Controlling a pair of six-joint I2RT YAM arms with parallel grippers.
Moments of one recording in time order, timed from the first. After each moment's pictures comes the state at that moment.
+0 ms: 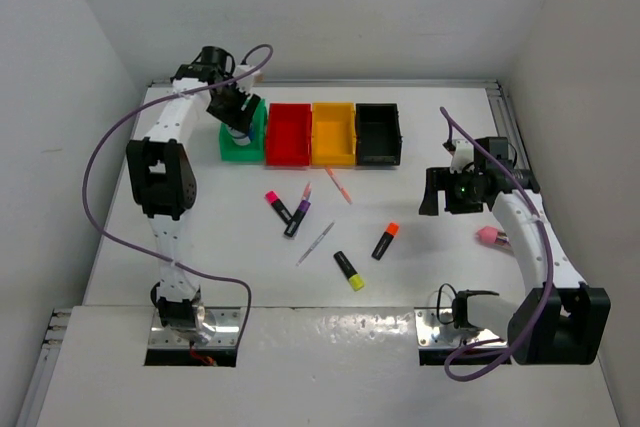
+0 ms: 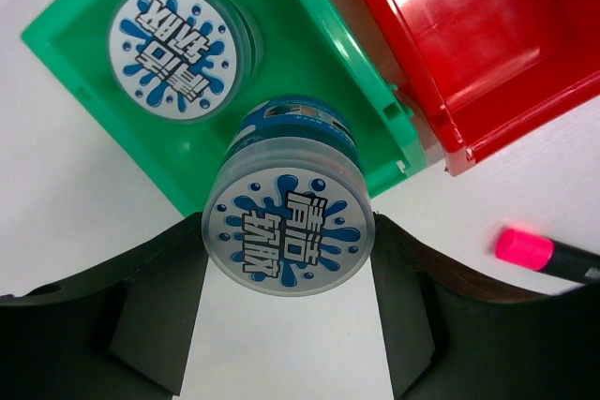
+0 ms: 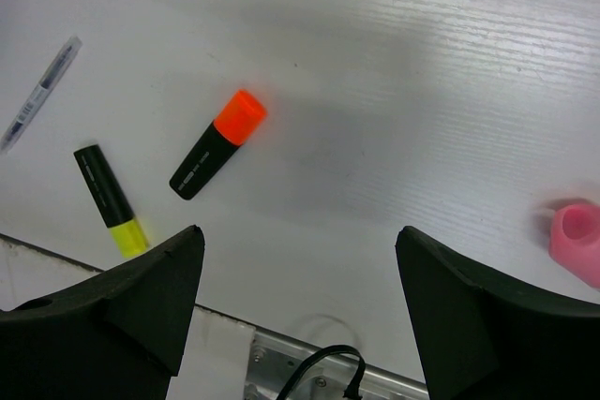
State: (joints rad) left arm -0.07 2.14 2.05 -0.95 0.22 0.46; right arm -0.04 1.16 0.88 -0.81 -0.32 -0.06
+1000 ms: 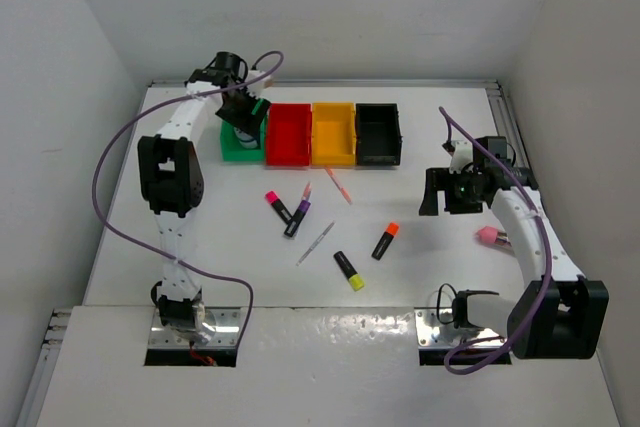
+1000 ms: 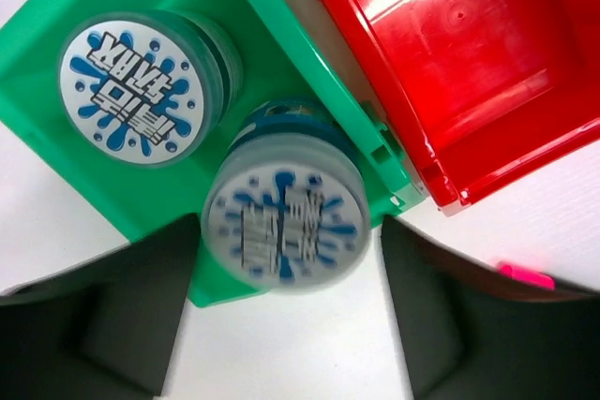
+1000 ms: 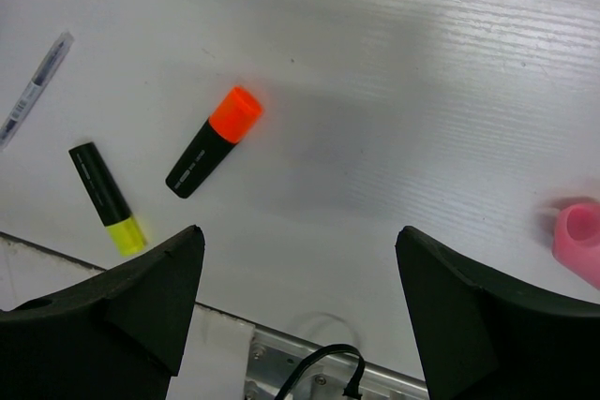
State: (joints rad) left arm -0.11 2.21 2.05 -0.89 0.17 0.42; right arm -0.04 1.19 0.88 -0.82 -0.32 -0.07
